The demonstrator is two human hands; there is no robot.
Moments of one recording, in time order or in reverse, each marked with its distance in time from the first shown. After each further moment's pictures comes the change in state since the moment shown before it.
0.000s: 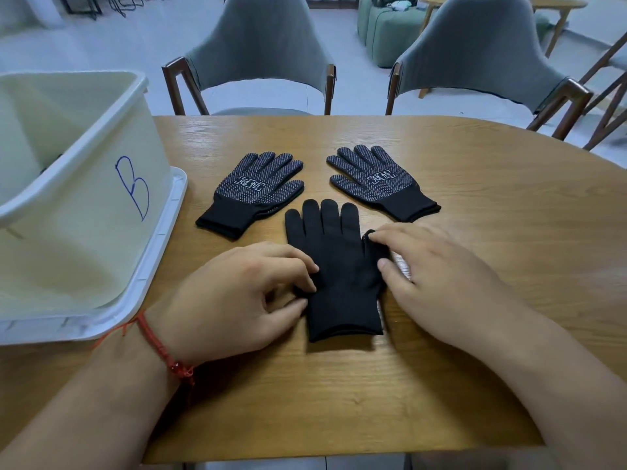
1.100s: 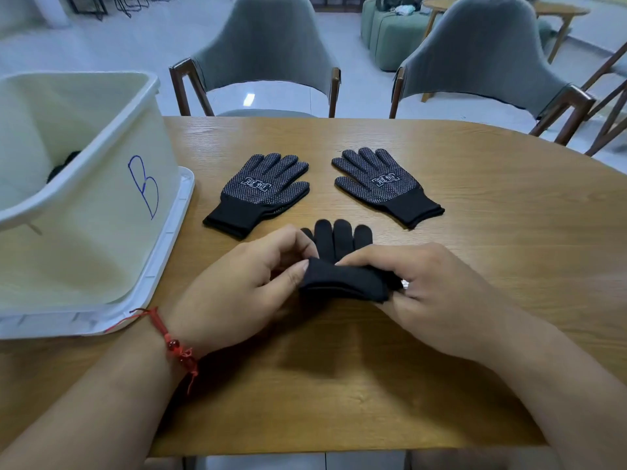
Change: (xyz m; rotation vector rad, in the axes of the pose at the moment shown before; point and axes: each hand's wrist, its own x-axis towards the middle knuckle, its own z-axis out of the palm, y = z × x) left_hand 0.000 0.008 -0.002 -0.378 0.030 -0.203; right_hand -0.005 -0.012 -0.009 0.393 -0.096 -0.262
